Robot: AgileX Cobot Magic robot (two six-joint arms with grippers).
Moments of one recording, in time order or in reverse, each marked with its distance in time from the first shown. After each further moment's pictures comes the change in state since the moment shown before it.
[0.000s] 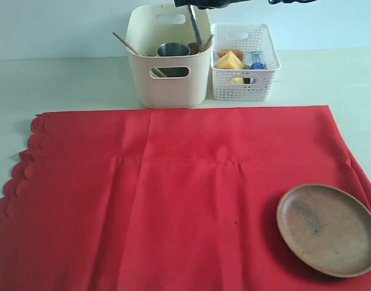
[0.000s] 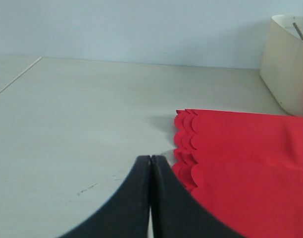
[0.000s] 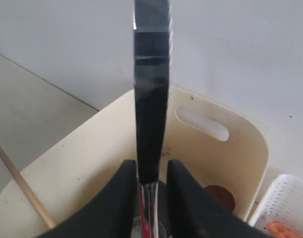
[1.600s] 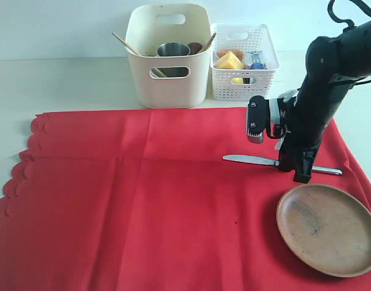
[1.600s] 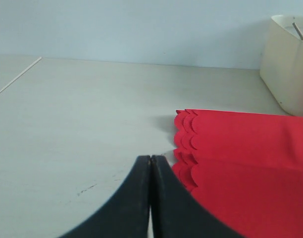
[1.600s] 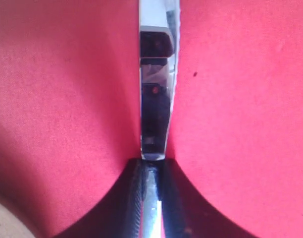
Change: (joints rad) left arm 0.000 0.000 0.000 0.000 0.000 0.000; right arm -0.068 -0.166 0.651 -1.083 0.395 0.096
